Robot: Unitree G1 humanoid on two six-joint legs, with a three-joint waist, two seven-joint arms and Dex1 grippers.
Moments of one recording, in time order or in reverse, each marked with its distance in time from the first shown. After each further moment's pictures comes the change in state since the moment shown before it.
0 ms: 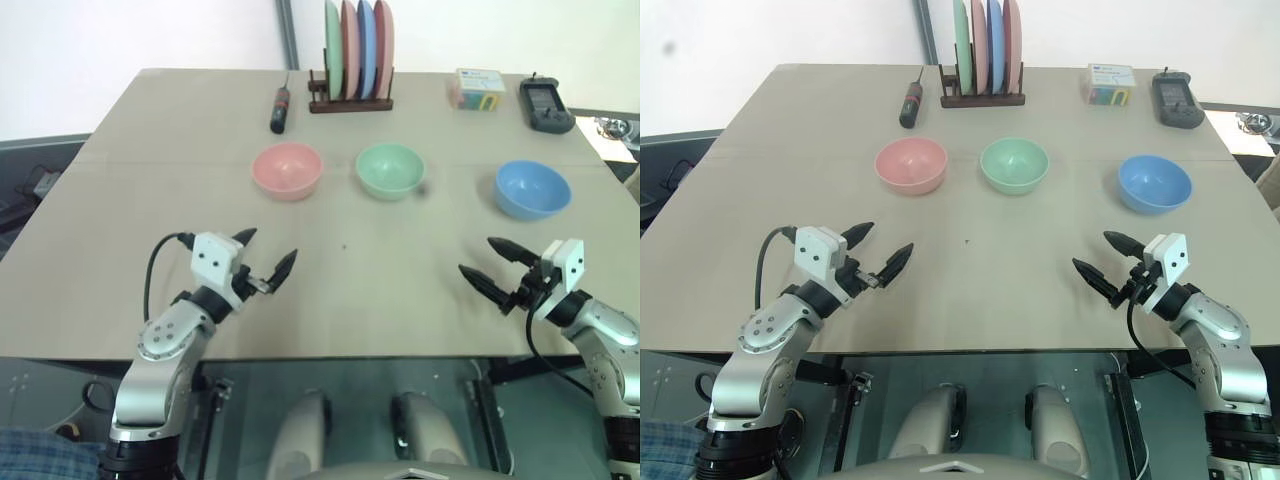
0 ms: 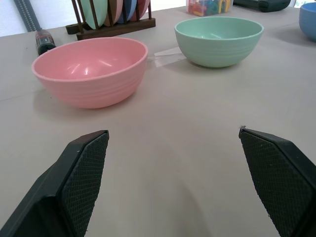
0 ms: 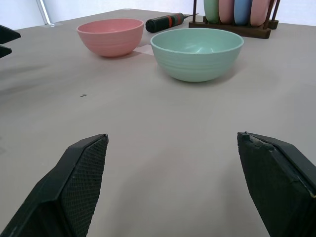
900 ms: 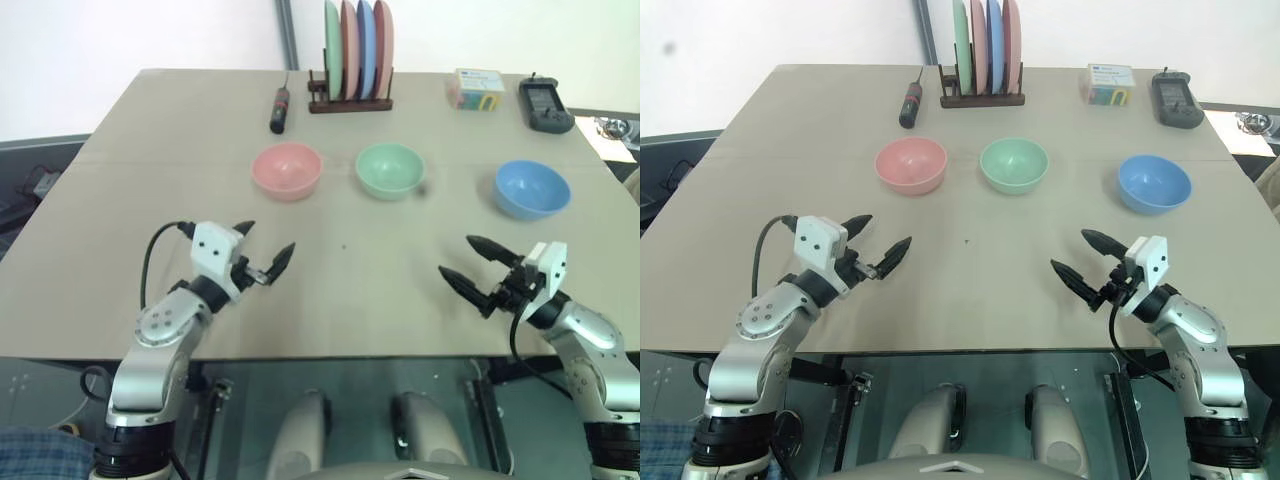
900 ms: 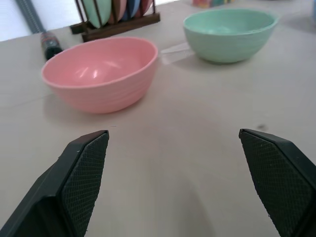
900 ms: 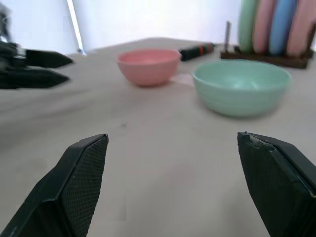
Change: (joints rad) left arm -0.112 0.079 -0.033 0.050 0.090 0.055 0.026; right arm 0.005 0.087 0.092 -0.153 0.028 -0.023 -0.002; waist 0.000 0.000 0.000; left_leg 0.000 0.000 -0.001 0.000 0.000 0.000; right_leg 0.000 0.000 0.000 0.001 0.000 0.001
